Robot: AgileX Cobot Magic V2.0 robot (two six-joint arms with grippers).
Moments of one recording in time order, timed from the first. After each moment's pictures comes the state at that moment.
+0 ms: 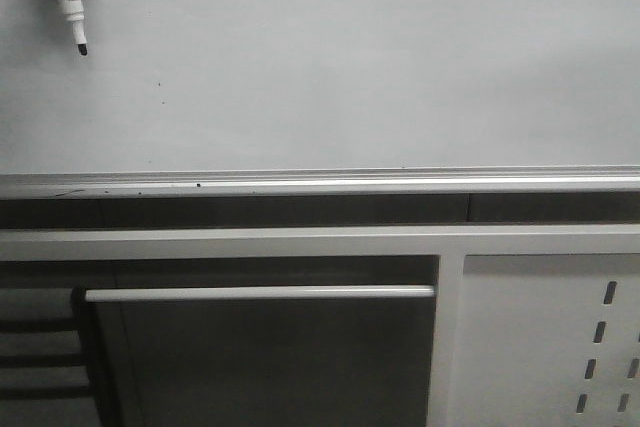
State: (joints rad) left arm -0.63 1.16 -0.71 -1.18 -0.32 1.04; right arm 0.03 0.54 -0.52 0.48 0.47 -0.12
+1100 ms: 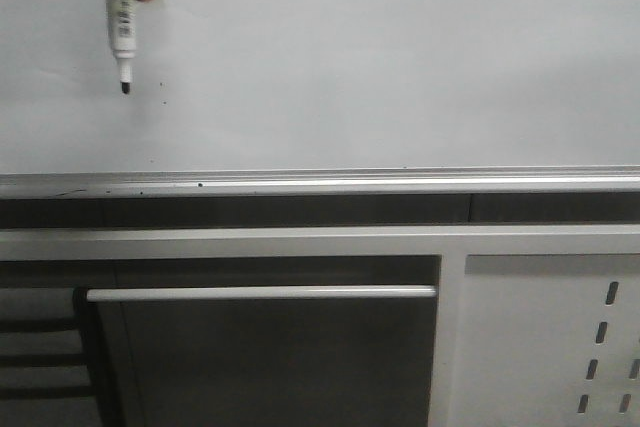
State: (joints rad) left arm -0.67 1.16 -0.71 -1.04 -0.07 1.04; right arm 0.04 0.54 -0.52 0.48 0.52 -0.13
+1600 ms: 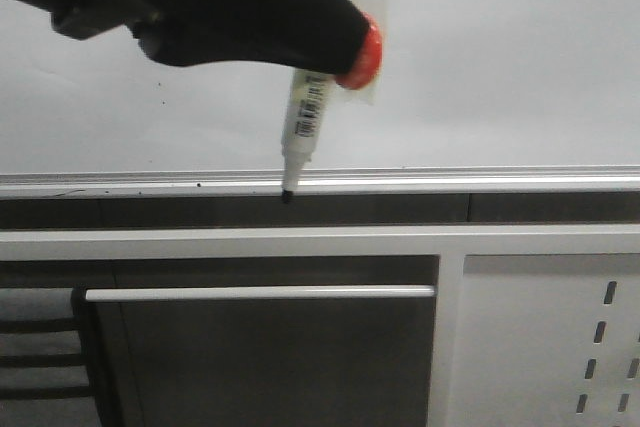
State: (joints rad) left arm -1.03 1.19 -0.71 -0.90 0.04 1.04; right arm 0.26 0.84 -0.87 0.70 0.92 -0.51
